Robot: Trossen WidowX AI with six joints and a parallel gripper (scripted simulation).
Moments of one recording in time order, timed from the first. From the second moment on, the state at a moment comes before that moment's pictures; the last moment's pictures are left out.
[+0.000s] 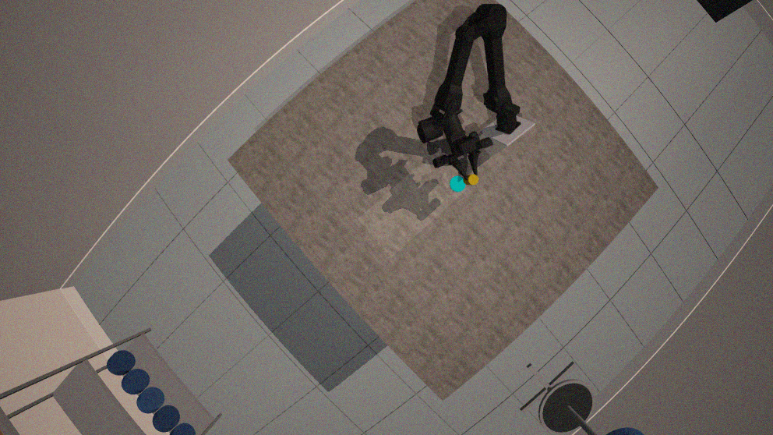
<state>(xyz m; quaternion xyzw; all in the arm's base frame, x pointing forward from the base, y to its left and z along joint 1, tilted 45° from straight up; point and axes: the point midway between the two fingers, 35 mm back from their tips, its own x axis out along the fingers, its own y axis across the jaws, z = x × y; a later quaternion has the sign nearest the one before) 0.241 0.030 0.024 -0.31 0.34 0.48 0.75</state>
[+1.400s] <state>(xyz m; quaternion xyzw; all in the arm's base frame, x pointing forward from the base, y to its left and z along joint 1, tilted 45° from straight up) 0.238 0.006 0.009 -0.32 0.29 0.48 0.77</state>
